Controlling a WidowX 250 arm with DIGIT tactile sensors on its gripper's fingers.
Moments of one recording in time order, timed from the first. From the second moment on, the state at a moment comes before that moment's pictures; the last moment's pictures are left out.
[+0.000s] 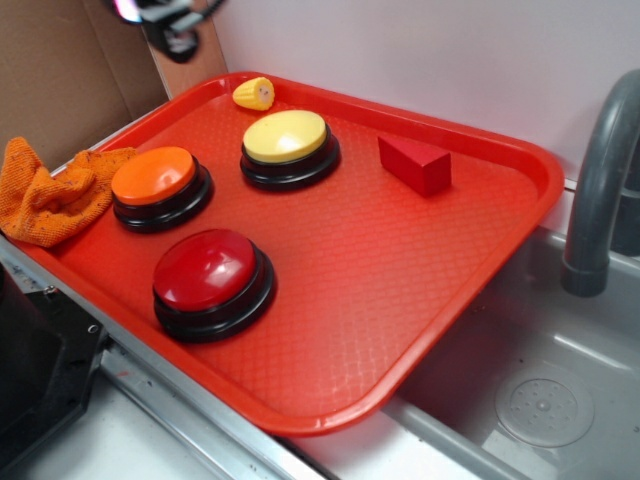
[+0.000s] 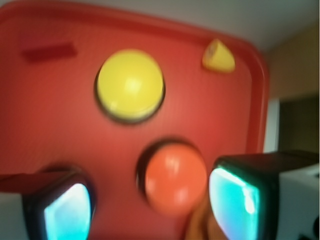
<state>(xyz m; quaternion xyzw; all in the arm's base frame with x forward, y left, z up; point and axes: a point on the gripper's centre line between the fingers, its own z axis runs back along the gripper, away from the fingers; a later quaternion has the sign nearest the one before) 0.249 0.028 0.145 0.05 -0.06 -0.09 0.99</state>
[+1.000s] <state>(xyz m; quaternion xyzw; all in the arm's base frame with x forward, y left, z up) 0.297 0.022 0.051 0.05 -0.06 0.02 1.00</state>
